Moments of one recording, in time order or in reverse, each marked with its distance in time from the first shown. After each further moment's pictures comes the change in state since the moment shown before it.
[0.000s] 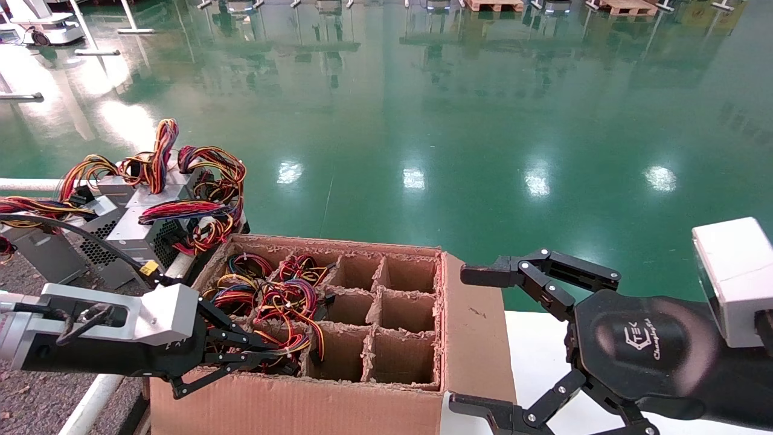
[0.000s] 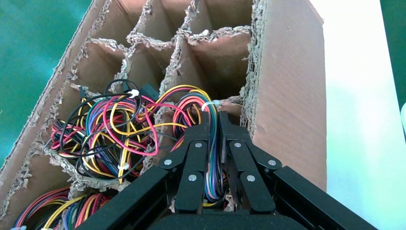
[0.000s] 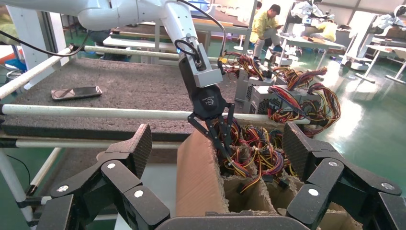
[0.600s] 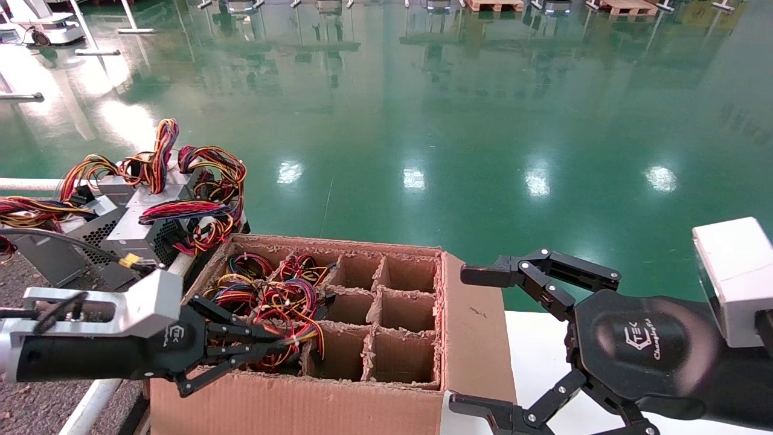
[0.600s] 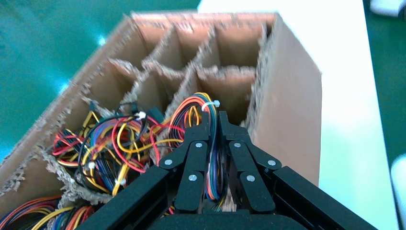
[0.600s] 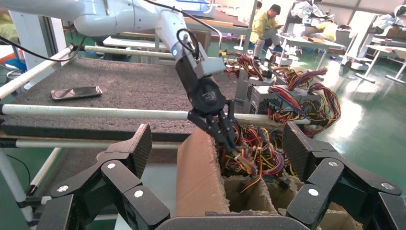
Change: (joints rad) left arm 0.081 -0.011 -0.059 0.087 -0.179 0.007 -0.006; right arm 0.000 0.000 0.000 0.000 0.000 0.000 0.000
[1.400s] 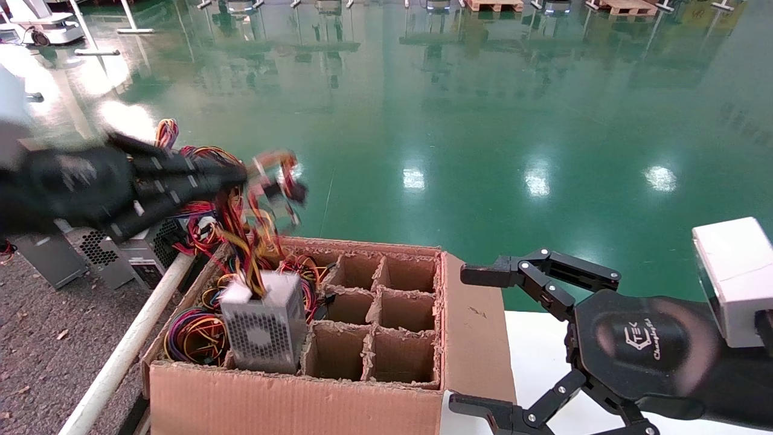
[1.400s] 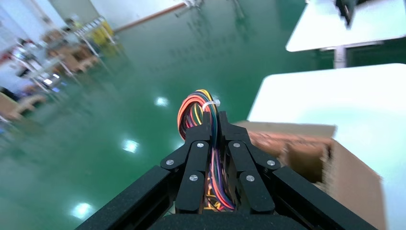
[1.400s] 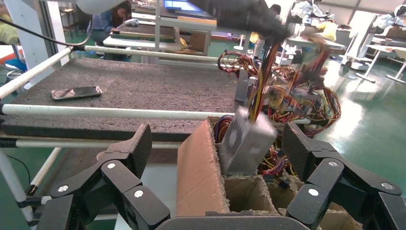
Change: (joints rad) left arm -0.223 -0.090 -0.098 -0.070 -0.142 0.001 -0.122; right arm 0.000 0.000 0.000 0.000 0.000 0.000 0.000
